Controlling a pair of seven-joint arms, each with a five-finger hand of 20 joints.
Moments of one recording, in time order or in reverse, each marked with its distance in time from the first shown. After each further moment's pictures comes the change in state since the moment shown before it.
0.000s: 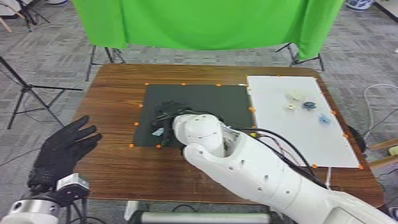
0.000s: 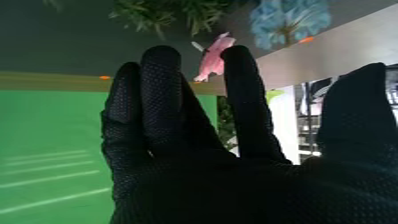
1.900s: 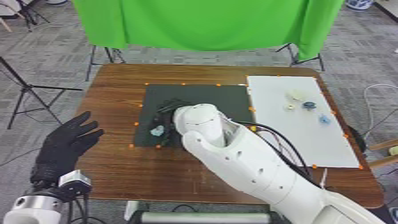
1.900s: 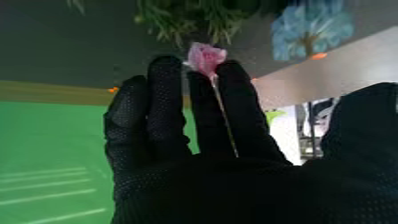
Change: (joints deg) left arm -1.7 1.5 1.3 1.0 -0.4 0.3 1.9; right arm -0.9 -4.0 5.9 3.0 -3.7 -10.1 -3.2
